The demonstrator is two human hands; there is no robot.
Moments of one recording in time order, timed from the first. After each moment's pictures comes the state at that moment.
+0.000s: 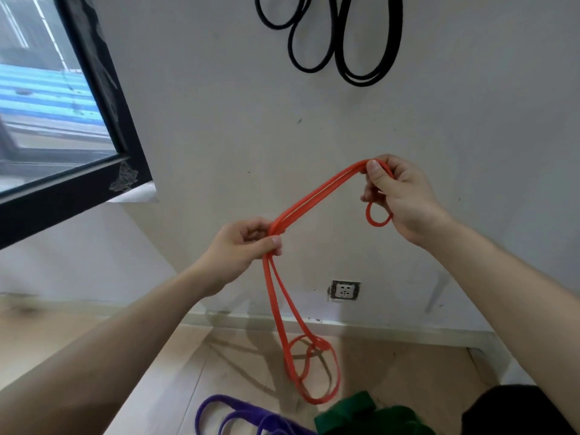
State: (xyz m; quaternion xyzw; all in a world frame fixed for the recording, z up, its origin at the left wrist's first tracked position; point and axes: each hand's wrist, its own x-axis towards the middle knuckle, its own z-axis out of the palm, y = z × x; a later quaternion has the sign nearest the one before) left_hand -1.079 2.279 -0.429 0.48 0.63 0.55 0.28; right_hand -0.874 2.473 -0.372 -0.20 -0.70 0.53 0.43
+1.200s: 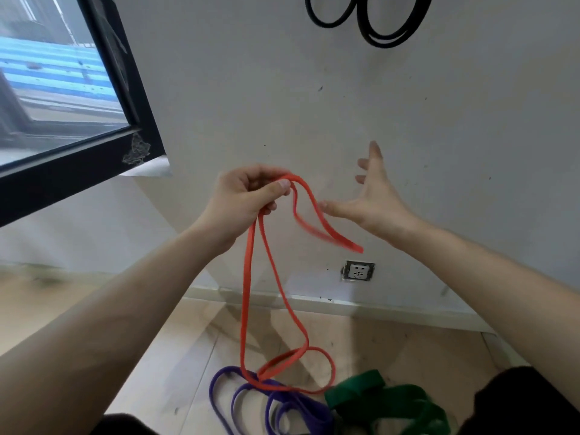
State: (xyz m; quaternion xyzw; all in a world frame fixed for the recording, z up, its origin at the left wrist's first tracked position) left_hand -1.080 2.276 -0.400 0.45 0.62 0.62 0.19; right_hand -0.919 2.438 -0.417 -0.30 -0.81 0.41 0.30
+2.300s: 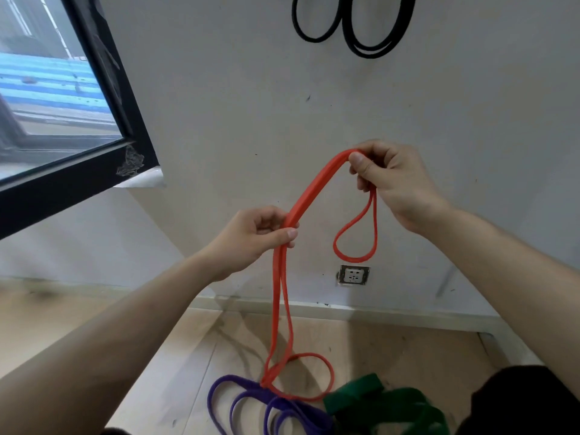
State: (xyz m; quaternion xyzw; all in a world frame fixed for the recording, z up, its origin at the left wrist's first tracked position) left_hand -1.072 2.274 -0.427 0.51 0.63 0.51 0.29; right_hand -0.892 2.452 -0.377 -0.17 -0.76 0.47 0.42
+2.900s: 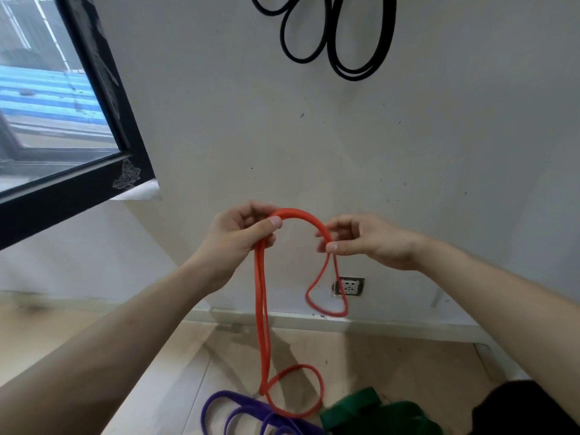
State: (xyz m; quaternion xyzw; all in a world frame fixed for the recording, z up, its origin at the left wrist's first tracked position) left_hand -1.069 2.276 -0.417 0.42 0.58 0.64 0.29; right_hand -0.882 2.458 -0.420 -0.15 -0.79 0.58 0.08
